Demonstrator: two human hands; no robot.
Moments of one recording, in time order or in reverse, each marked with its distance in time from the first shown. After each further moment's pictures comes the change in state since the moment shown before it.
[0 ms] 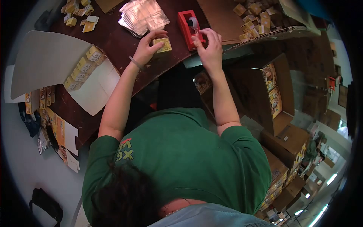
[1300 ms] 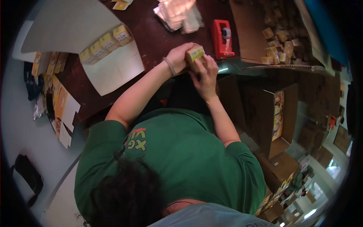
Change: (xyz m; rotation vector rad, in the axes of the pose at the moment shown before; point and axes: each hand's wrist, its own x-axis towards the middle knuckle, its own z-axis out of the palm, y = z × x) left_hand -0.024 -0.008 0.040 -0.875 0.275 -0.539; right_hand -0.085 -0.012 0.058 0.031 -0.067 -0.473
